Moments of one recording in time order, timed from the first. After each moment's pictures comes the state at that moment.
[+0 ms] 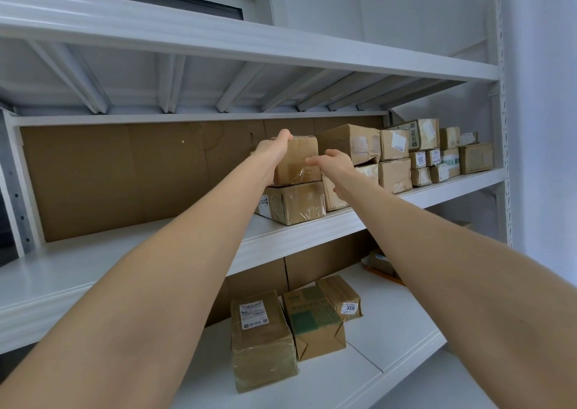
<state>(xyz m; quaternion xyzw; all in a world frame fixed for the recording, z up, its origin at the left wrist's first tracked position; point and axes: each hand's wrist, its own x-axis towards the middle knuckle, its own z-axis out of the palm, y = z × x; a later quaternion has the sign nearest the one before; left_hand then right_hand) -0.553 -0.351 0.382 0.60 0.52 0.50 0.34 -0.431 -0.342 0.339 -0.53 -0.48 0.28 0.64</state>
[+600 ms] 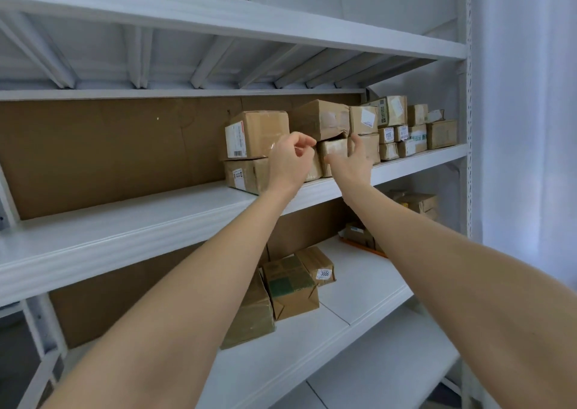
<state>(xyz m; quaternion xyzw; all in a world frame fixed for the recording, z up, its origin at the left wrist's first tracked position) -0.496 -0.393 0.294 0.75 0.31 0.58 0.09 -0.378 -0.384 0.269 -0.56 -0.41 0.13 0.70</state>
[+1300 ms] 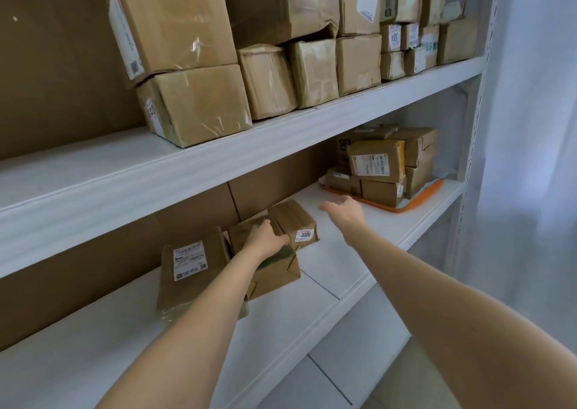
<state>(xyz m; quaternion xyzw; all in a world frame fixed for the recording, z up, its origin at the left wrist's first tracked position) -0.479 -0.194 0.053 0.76 0.58 0.14 0.26 -0.303 -0.232 0.048 -0.72 -0.33 0.31 0.52</state>
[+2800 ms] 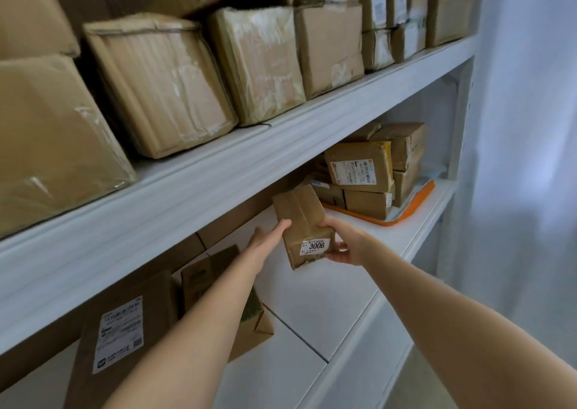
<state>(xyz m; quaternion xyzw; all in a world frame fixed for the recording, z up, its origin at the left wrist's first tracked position) -0.369 -0.085 0.039 0.59 0.62 0.21 0.47 -0.207 -0.160 0.013 -0.62 -0.19 0.56 0.52</state>
